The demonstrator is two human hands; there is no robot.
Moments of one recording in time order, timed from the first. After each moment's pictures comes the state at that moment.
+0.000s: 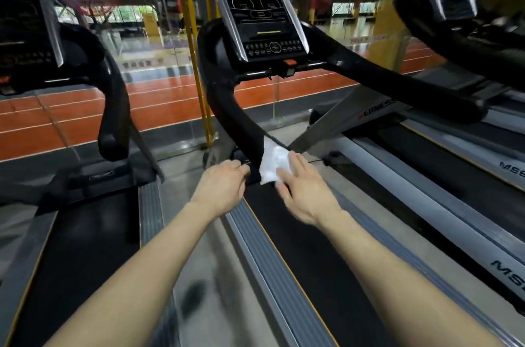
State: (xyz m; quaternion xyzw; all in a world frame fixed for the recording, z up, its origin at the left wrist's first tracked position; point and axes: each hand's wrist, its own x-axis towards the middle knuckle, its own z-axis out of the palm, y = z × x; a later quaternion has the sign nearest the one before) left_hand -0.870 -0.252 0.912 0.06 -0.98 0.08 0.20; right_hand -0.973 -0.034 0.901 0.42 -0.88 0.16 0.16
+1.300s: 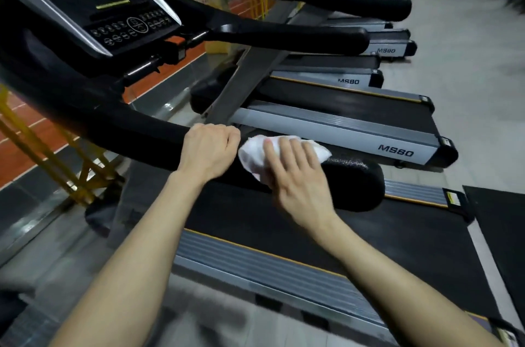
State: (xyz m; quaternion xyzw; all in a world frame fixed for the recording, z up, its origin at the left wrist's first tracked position) left_hand -1.125 -0.415 0.923 -0.21 -0.95 0.02 0.25; right_hand -1.011 -0.223 0.860 0.06 -0.94 -0.03 0.35
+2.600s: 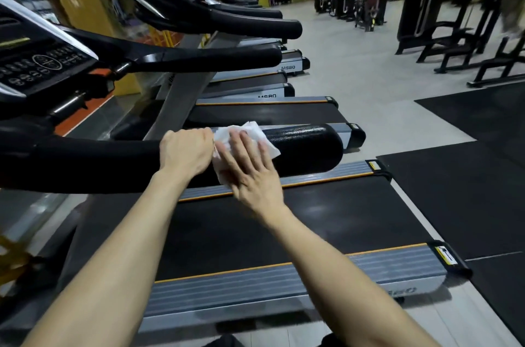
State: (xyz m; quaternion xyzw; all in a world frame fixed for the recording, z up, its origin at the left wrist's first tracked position) left_hand -1.130 -0.419 0.931 -0.31 -0.91 0.14 0.24; right_hand -1.028 -0.291 0.809 -0.04 -0.89 -0.02 0.45
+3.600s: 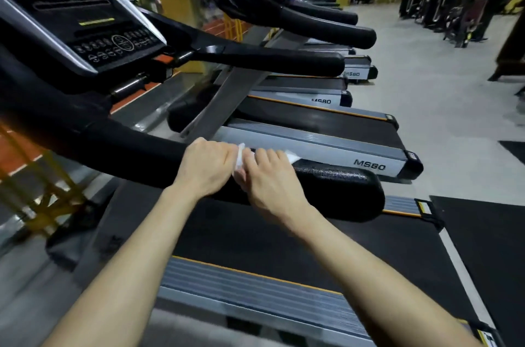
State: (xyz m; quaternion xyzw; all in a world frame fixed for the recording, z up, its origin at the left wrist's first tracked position) left_hand -1.141 -0.433 0.926 -0.32 -0.91 0.02 0.25; right_hand -1.053 -0.278 0.895 0.05 -0.94 -0.02 0.33
